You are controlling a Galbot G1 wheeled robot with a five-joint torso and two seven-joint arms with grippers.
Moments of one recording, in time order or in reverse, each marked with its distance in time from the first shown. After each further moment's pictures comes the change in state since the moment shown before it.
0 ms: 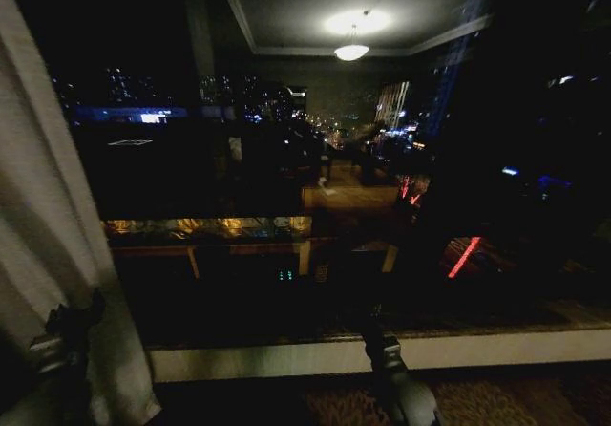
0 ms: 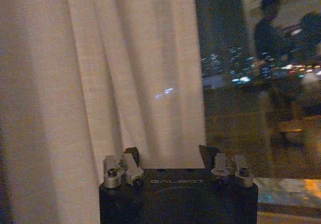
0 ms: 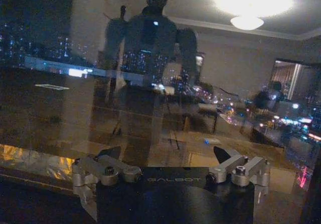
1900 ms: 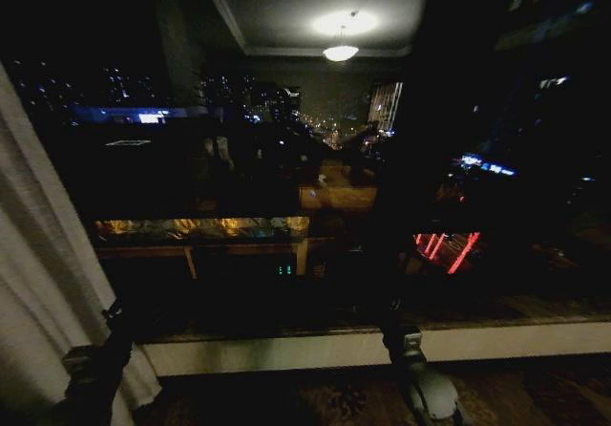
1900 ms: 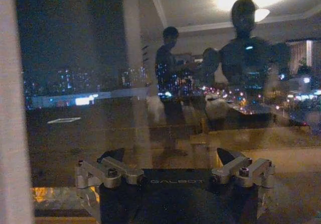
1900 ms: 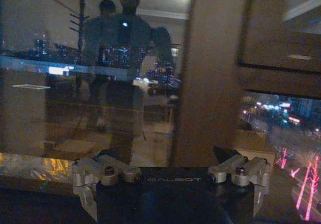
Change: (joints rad) left arm 0.021 -0.052 0.066 -0.025 -0.070 -0.069 0.271; right arm 0.019 -0.041 0.076 0.024 0.113 -0.081 0.019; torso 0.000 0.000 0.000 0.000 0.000
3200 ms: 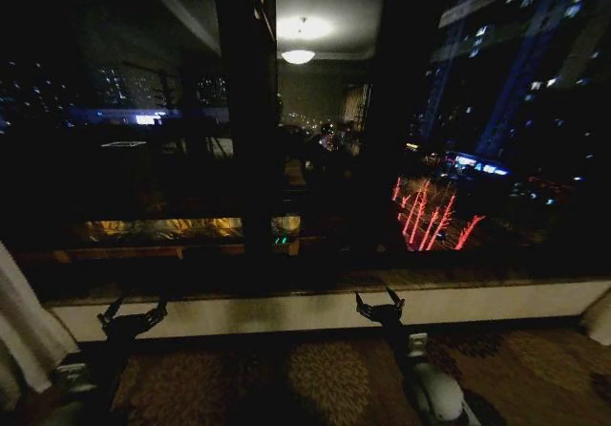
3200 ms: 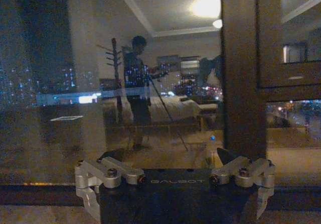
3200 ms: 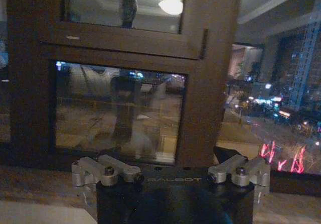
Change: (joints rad) left arm 0.028 -0.042 -0.011 -0.035 0.015 0.002 -0.002; right arm -0.018 -0.030 0.026 0.001 0.042 -0.011 0.016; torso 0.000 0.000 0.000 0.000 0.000
